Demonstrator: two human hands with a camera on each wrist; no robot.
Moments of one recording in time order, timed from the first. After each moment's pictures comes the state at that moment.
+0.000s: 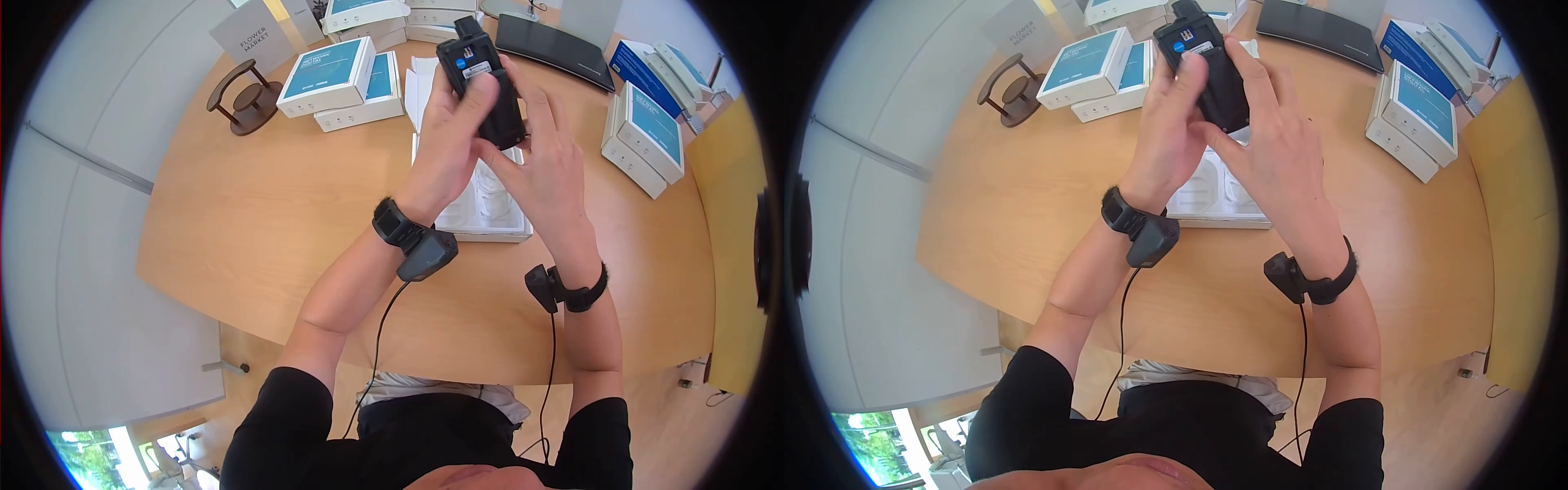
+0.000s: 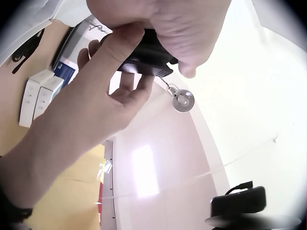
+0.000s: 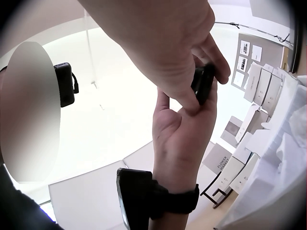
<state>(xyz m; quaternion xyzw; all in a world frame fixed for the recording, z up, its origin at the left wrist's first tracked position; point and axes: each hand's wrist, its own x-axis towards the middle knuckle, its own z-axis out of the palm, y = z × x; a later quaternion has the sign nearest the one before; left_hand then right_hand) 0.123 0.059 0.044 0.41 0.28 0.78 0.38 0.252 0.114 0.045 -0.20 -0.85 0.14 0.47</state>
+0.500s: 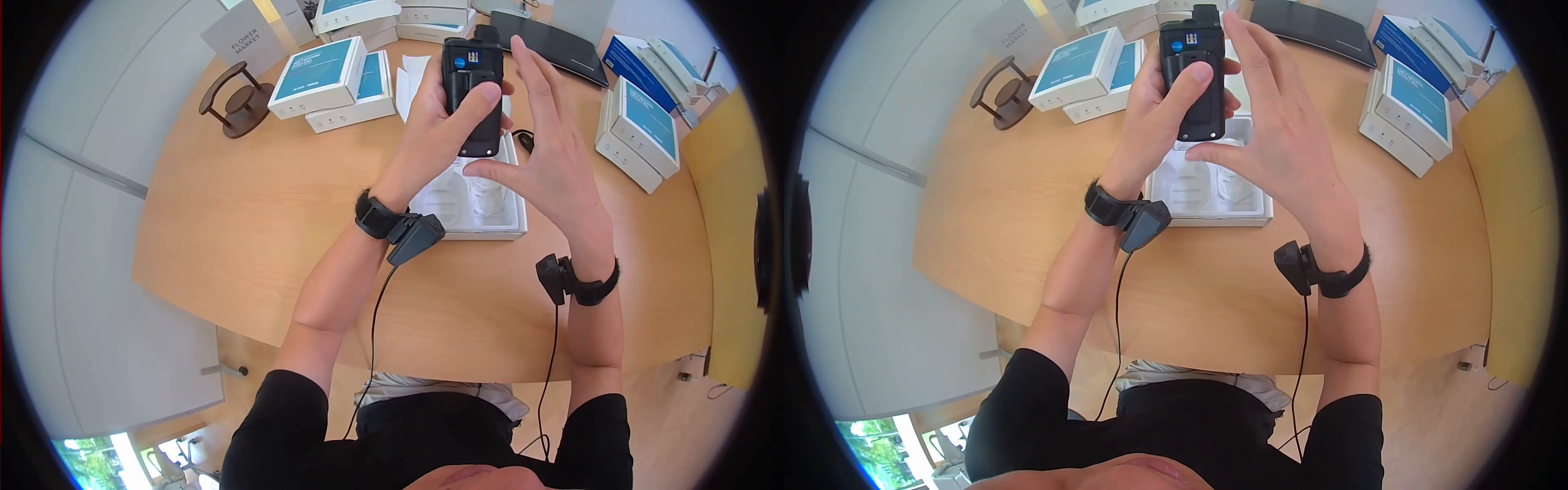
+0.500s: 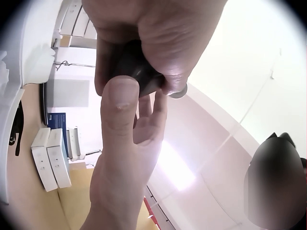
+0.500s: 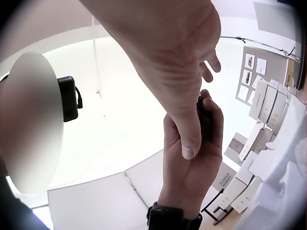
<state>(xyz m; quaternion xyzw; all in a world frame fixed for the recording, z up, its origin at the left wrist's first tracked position) 0.099 0.058 0.045 0.51 0.35 0.70 0.36 0.265 0.124 0.063 -0.13 -0.87 0.14 0.46</state>
